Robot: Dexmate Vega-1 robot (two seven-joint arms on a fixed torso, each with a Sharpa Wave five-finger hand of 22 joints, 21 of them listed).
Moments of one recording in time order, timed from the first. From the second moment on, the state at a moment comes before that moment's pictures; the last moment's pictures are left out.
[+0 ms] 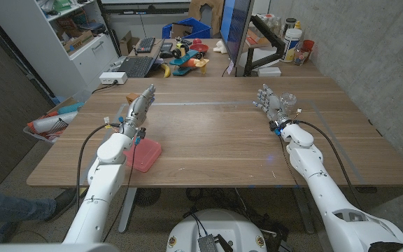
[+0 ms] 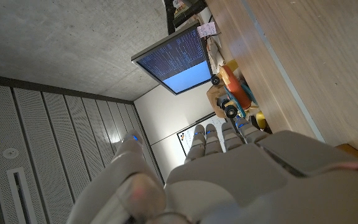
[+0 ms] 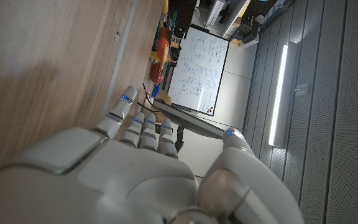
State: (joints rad) left arm 1.08 0.20 -0.13 -1.57 -0.11 -0.18 -0.23; left_hand 0.22 0.02 0.35 -0.08 0.20 0.05 0.11 0.19 0.17 -0.01 0.07 0.21 0.20 -0.06 0.08 0.19 0.18 -0.08 0.07 0.22 0.17; right arm -0.83 -0.15 -0.02 -1.23 0.25 0.15 0.26; right_hand 0.20 -0.05 0.30 -0.02 0.23 0.13 0.04 0.21 0.19 0.10 0.09 0.21 0.20 0.04 0.03 0.22 0.26 0.22 0.00 0.47 0.16
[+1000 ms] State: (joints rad) left arm 1.15 0.21 -0.14 -1.64 -0.08 -0.24 -0.22; left_hand 0.22 0.03 0.35 -0.09 0.20 0.07 0.11 0.19 0.17 -0.01 0.07 0.21 0.20 -0.05 0.09 0.19 0.18 -0.08 0.07 0.22 0.17; right arm -0.82 -0.14 -0.02 -1.22 0.24 0.16 0.25; right_hand 0.20 -0.05 0.30 -0.02 0.23 0.13 0.04 0.21 0.19 0.10 0.09 0.21 0.20 0.05 0.02 0.22 0.26 0.22 0.01 0.45 0.16
